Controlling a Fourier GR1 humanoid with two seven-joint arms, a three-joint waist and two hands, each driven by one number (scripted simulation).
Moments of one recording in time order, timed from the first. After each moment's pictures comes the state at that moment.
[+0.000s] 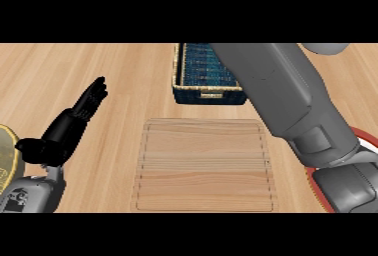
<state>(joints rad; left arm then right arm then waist) -0.19 0.31 -0.08 -1.58 0.06 -0.10 0.01 -1.42 -0.10 0.12 -0.68 0.56 -0.53 0.62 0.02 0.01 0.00</state>
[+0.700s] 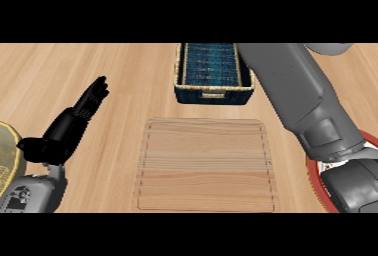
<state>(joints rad) -0.19 0.29 -0.06 -1.56 0.04 -0.12 0.00 -1.37 -0.14 -0.02 -0.51 0.54 -0.72 0.30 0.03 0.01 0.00</state>
